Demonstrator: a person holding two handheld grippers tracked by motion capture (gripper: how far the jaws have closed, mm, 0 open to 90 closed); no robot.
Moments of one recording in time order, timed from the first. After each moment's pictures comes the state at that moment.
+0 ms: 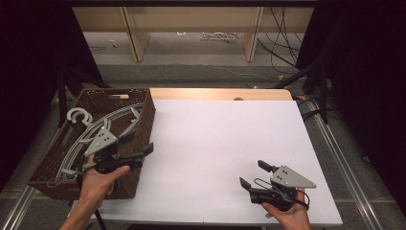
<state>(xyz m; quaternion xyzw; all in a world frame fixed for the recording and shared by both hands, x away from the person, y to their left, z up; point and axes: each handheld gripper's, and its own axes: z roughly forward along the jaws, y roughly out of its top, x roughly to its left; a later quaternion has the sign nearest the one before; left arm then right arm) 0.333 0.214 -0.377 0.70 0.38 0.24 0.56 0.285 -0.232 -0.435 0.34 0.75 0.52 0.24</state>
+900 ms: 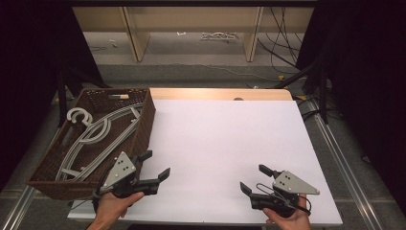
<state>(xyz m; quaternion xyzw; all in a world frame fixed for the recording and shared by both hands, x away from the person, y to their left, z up) 0.297 0.184 -0.418 0.72 0.30 0.24 0.58 0.271 -0.232 -0.435 0.34 0.74 0.53 0.23</state>
